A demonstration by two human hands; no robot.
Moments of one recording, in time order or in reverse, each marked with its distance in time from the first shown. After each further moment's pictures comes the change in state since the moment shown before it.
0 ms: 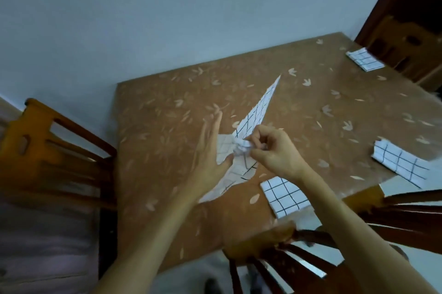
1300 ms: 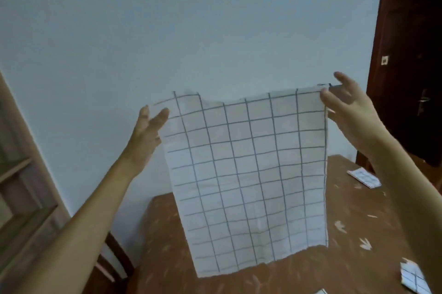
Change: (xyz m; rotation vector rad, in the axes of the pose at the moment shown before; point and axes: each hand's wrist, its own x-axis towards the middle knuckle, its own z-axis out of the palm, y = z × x) left_hand 0.055 0.188 -0.288 -0.585 0.274 0.128; right_hand -0.005 -0.254 -0.204 0.126 0.446 -0.390
